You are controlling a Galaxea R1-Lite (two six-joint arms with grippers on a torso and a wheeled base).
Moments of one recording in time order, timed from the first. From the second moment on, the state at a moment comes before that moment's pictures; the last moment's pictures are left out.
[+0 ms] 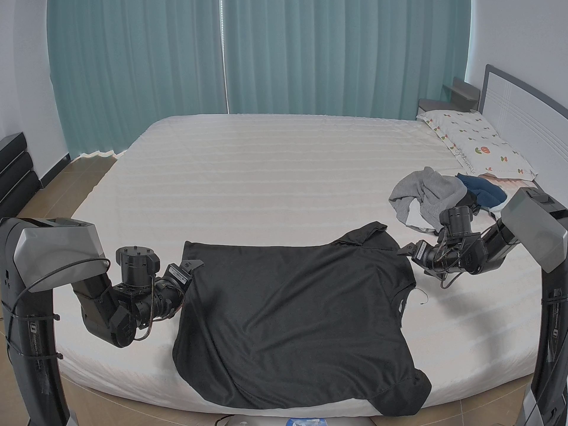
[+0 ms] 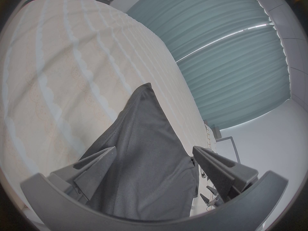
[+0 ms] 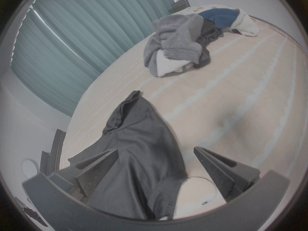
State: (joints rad) left arm -0.19 2.29 -0.63 -1.16 -0.09 -1.10; right arm 0.07 2.39 -1.23 -0.45 0.12 0.61
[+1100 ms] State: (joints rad) left arm -0.19 2.29 -0.63 -1.16 -0.09 -1.10; right arm 0.06 2.53 -1.38 -0.46 0.10 0.67
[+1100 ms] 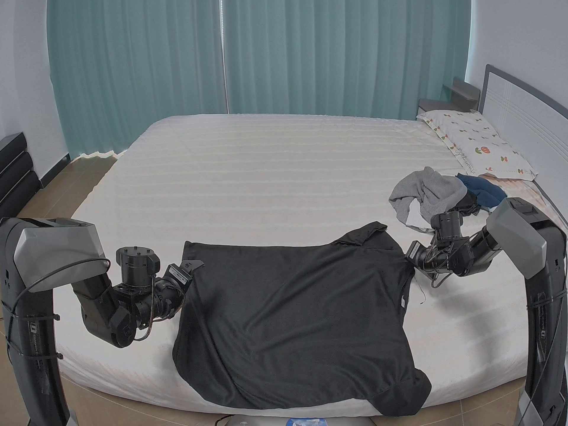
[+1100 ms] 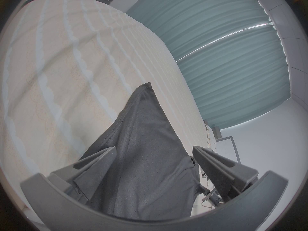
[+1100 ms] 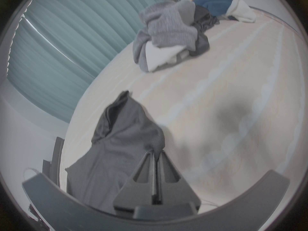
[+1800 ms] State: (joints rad) left arm -0.19 2.29 -0.63 -1.16 -0.09 -1.10; right arm 0.07 2.53 -1.54 -0.55 0.04 0.58
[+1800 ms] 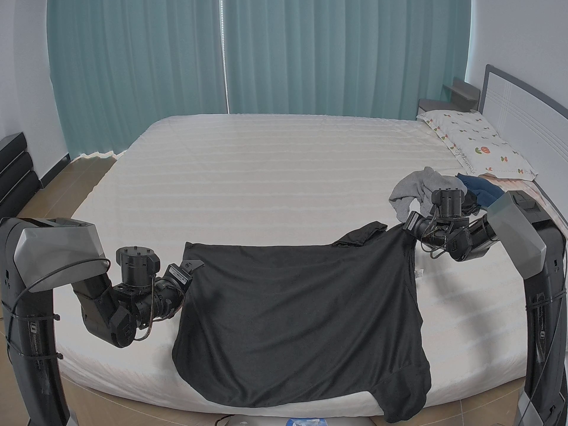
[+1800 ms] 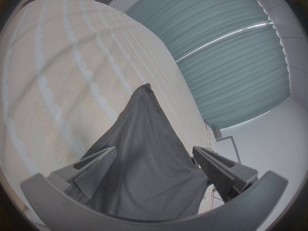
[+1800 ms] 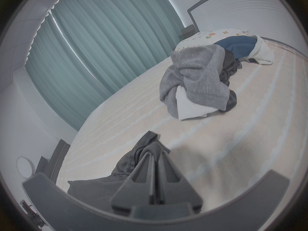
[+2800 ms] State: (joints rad) left arm -0.18 2.17 -0.41 -1.02 -0.13 -0.72; right arm 0.11 2.19 -0.77 -0.73 0.14 0.76
